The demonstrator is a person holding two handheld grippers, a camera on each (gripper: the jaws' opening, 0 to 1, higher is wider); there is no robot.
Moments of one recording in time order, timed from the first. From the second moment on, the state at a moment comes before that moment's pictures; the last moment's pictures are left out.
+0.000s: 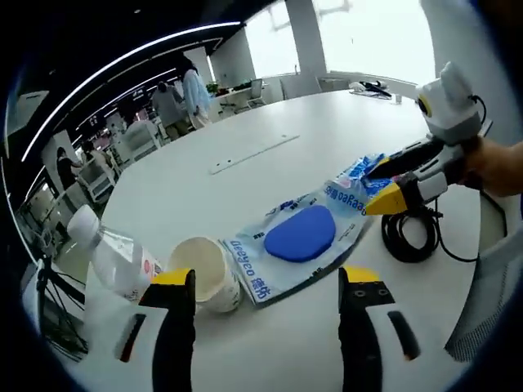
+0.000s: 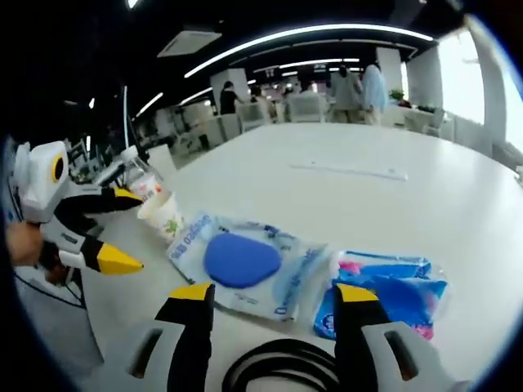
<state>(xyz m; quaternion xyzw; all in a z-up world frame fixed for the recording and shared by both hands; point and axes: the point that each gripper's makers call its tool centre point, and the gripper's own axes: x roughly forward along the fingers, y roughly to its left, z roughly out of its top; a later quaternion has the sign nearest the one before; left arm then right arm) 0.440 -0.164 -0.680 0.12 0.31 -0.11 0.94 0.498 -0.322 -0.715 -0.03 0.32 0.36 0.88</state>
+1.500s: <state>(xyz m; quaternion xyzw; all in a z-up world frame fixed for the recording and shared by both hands) 0.357 -0.127 -0.666 0.03 0.29 -0.08 0.95 0.425 -0.426 -0.670 -0.03 0.31 0.31 0.90</state>
